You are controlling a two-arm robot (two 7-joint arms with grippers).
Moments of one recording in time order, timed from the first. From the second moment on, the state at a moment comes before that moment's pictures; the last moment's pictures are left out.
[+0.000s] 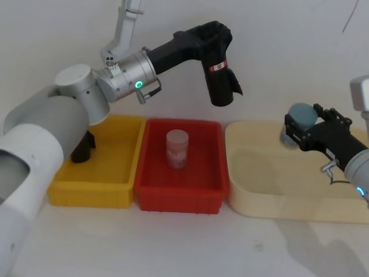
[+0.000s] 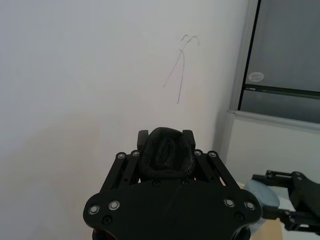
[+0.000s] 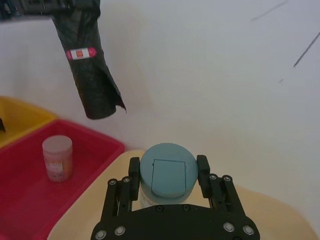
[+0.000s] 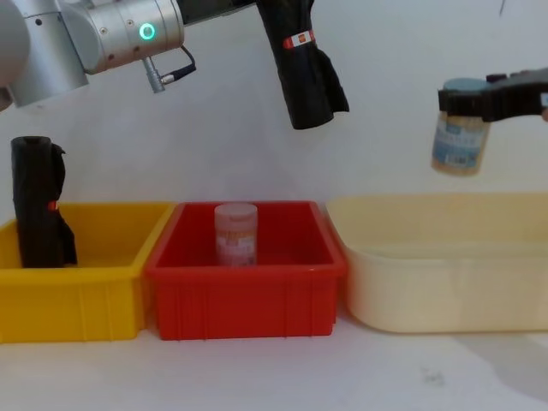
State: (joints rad) left arm -1.26 0.01 0.49 -0.26 -0.75 -0.22 -1.02; right arm 0.37 0.27 -0.20 -1.63 0.09 0.32 0.29
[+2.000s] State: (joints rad) left arm -1.32 -0.03 0.51 -0.14 -0.78 -0.26 -1.07; right arm 0.50 0.23 -0.33 -1.57 -0.01 0.06 0.29
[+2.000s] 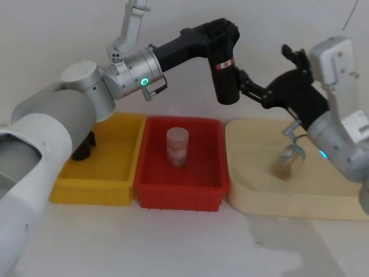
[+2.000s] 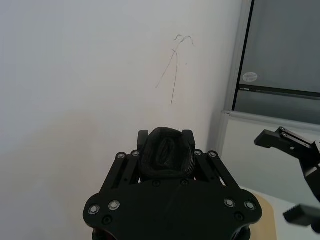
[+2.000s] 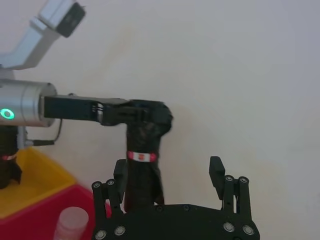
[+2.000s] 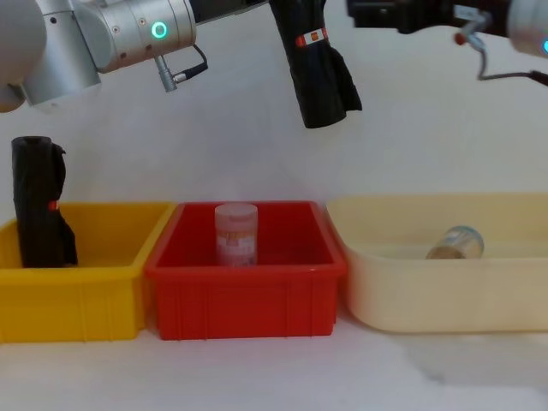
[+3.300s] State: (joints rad) left arm -1.32 -0.03 0.51 -0.14 -0.78 -0.26 -1.07; right arm 0.74 0.12 -0.48 -1.29 -0.20 0.20 0.29
